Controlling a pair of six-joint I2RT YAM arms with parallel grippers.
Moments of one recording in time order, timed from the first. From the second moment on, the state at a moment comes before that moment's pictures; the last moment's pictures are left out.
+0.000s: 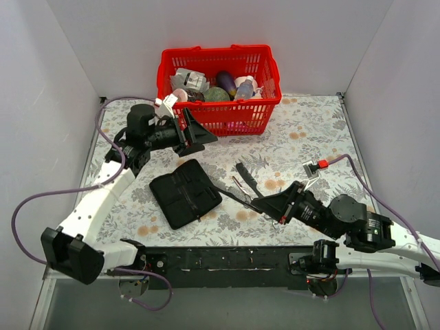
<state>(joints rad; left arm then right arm) -0.37 1.17 1.14 -0.20 0.82 -0.96 1.39 0.51 0.79 -0.30 0.35 0.93</state>
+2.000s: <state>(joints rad) -0.22 1.57 1.20 -0.61 -0.42 -0.62 1.39 0.60 0.66 -0.28 0.26 0.95</state>
